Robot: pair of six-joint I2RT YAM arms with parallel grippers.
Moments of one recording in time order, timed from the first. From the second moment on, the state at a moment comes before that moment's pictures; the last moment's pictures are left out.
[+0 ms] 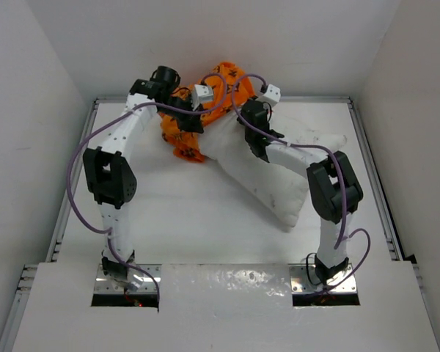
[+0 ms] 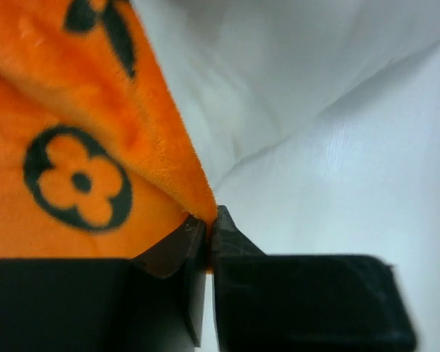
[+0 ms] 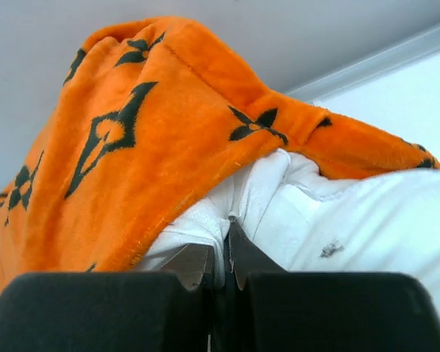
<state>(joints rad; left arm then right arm) -0.25 2.06 2.12 -1.13 0.80 0.83 0.50 1.95 1.36 0.38 0.57 0.57</state>
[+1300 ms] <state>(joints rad) -0.21 1.98 1.31 -0.21 0.44 -0.22 0.68 1.67 0.89 0.34 0.17 -0.53</state>
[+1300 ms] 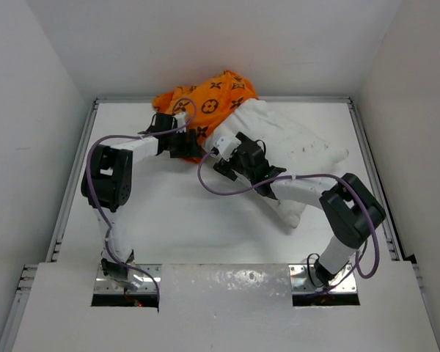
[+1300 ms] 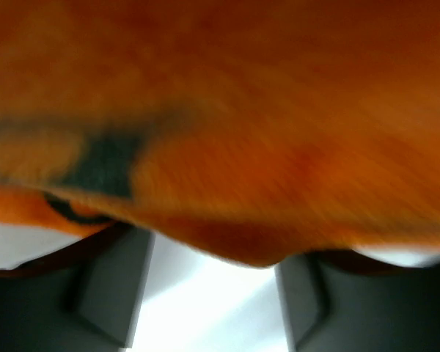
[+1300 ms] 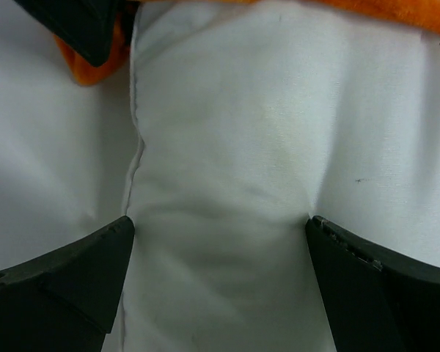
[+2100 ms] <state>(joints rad) -0.22 2.09 1.92 -0.85 0.67 0.52 0.64 1.92 1.30 0.25 0.31 -0.13</state>
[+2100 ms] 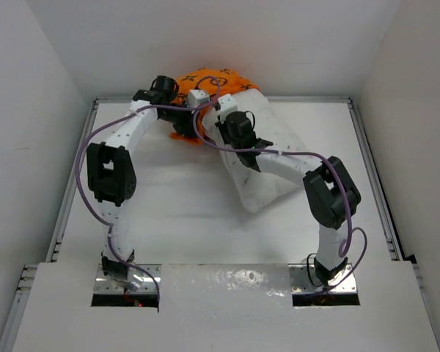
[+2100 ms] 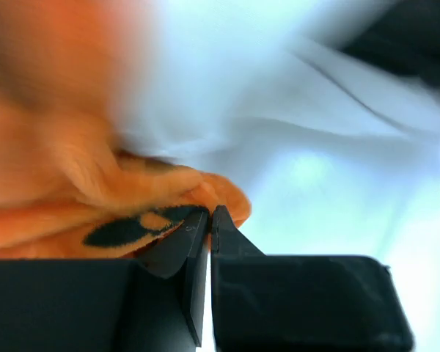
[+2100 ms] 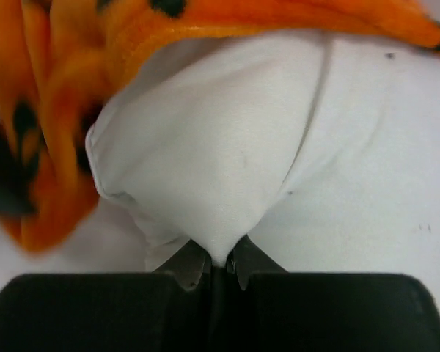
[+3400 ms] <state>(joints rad) -0.28 2.09 2.24 -0.71 0.50 0.50 0.33 1.76 1.43 0.19 -0.23 0.40</state>
